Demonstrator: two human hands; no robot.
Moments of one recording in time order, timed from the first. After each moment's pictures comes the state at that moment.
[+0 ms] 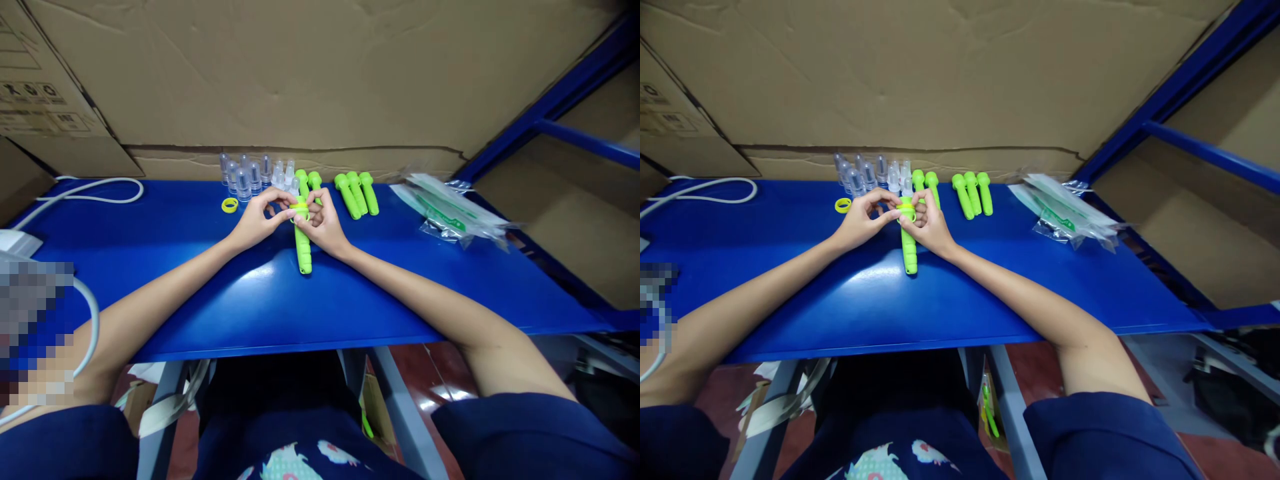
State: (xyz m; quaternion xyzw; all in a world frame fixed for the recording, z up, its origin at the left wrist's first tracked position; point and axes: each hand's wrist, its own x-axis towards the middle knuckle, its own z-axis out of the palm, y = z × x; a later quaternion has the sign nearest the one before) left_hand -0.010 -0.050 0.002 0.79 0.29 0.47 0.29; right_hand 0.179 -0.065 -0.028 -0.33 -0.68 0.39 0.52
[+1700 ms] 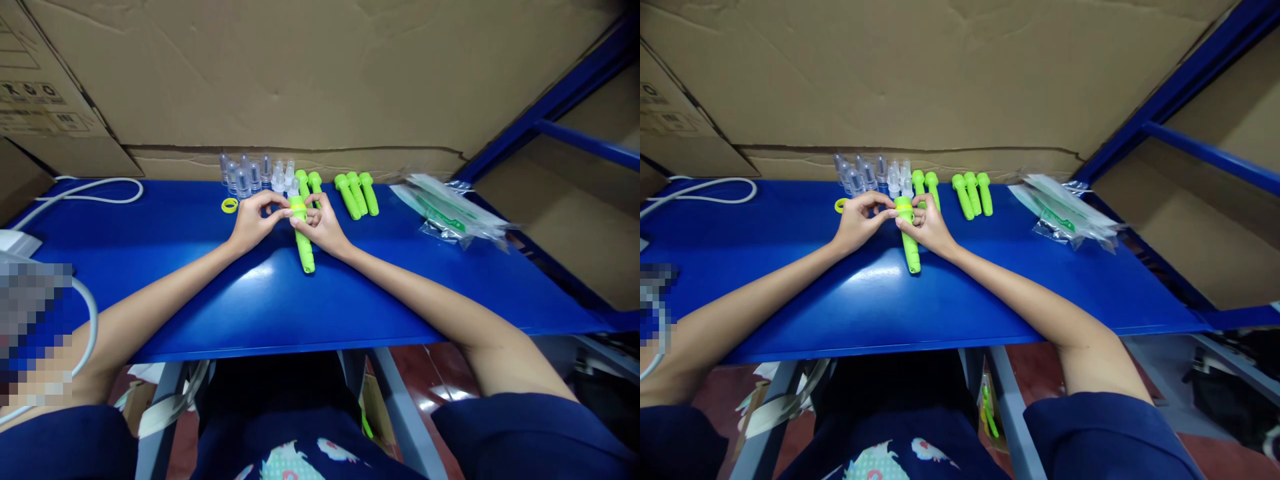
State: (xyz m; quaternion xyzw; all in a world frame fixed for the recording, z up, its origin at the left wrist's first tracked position) left_hand -0.010 -0.050 -0.008 0.75 0.31 0.53 0.24; right_hand 0.180 -0.061 -0.031 -0.33 -0.66 0.46 0.49
